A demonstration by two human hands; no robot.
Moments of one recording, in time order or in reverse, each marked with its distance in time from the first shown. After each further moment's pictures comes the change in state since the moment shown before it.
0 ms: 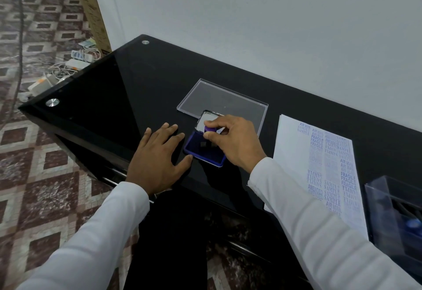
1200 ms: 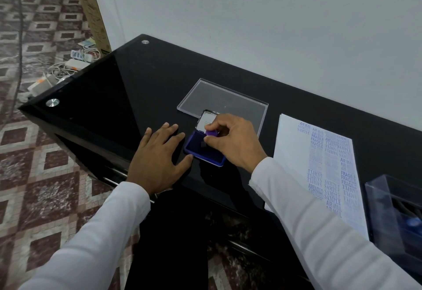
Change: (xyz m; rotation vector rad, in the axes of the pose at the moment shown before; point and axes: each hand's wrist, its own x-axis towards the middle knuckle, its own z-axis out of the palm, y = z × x) left_hand 0.000 0.001 -0.001 0.004 -0.006 0.000; right_hand -0.005 -0.004 -0.004 0.037 -0.037 -0.017
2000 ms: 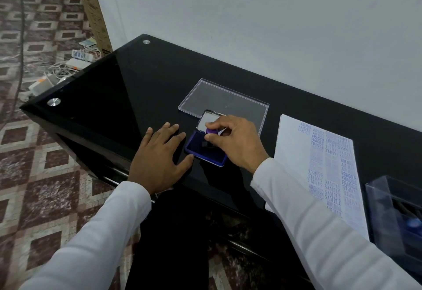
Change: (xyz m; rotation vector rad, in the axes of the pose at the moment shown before) left_hand 0.000 0.000 0.000 0.006 0.001 0.000; right_hand 0.002 0.005 0.002 -0.009 0.042 -0.010
